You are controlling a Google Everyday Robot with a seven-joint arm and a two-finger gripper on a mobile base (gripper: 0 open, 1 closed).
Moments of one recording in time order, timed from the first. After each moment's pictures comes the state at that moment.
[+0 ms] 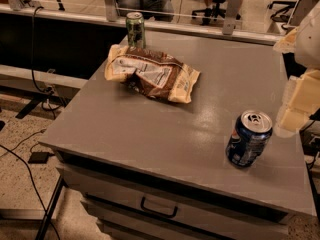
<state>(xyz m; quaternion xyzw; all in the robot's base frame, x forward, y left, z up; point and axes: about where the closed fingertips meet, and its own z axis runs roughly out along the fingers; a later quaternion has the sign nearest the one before) 0.438 -0.217 0.977 -0.60 0.78 -0.04 0.16</state>
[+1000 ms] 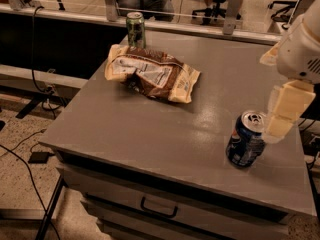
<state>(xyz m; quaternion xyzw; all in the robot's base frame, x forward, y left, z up) 0.445 -0.208 0.948 -0.61 0.78 -0.01 0.14</state>
